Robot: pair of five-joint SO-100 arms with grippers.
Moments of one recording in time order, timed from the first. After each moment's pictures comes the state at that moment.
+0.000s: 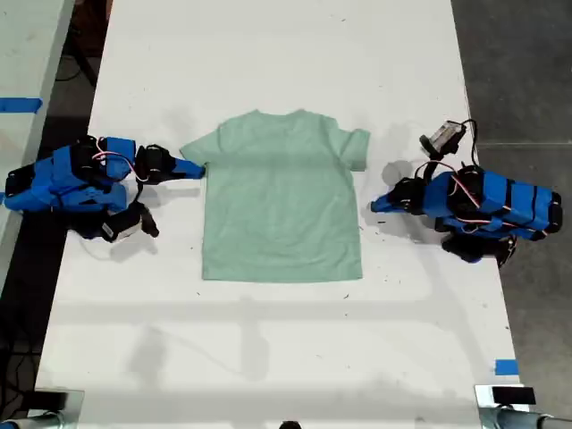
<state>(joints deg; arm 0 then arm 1) -20.9 206.3 184.7 49.7 10.5 16.5 200.6 175.2 70.8 -3.4</state>
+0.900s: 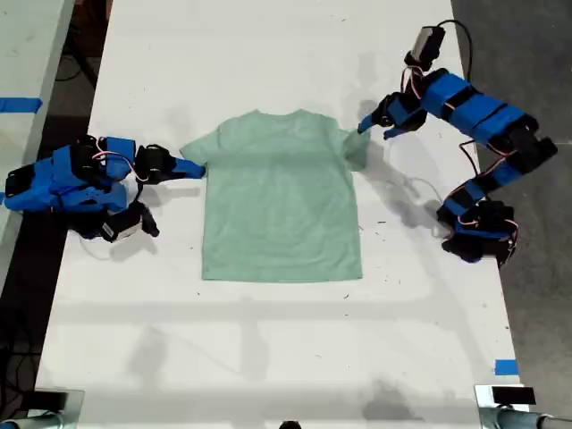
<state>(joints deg) -21.0 206.3 184.7 49.7 10.5 58.1 104.9 102.8 71.7 -39.4</state>
